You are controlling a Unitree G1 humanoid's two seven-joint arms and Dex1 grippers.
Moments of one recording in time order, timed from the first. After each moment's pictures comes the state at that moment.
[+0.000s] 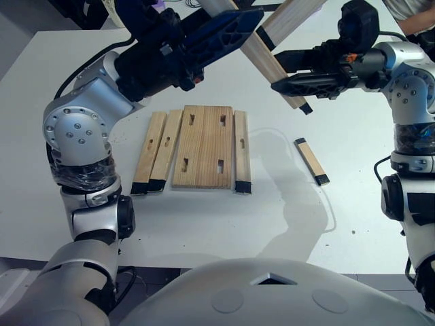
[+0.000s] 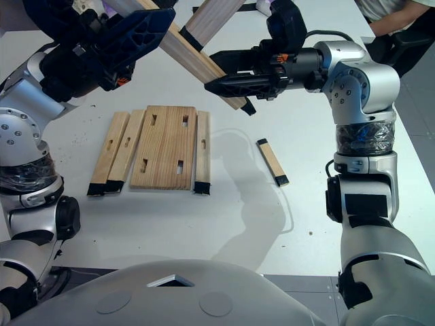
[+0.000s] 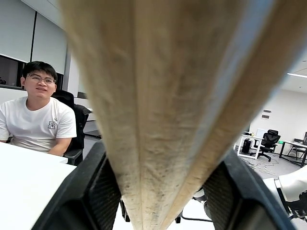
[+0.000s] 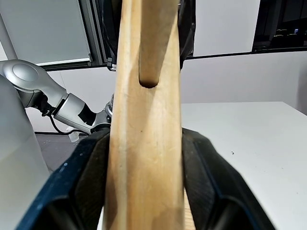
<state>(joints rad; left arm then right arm) -0.62 0.44 0.16 -0.30 -1.25 0.81 -0.68 -0.80 -0.56 0.04 0.15 0.71 0.70 1.49</state>
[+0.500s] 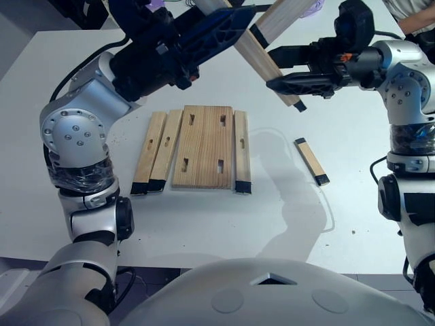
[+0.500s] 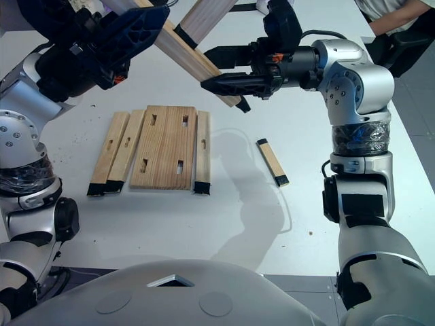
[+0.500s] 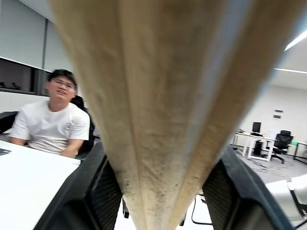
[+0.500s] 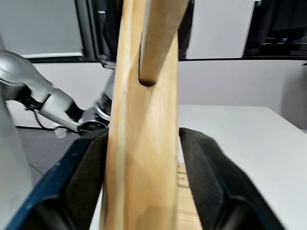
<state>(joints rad) -0.60 0.44 0.19 -0.30 -1.21 0.77 -0.67 -0.80 -0.54 0.04 0.16 0.66 0.61 1.46</state>
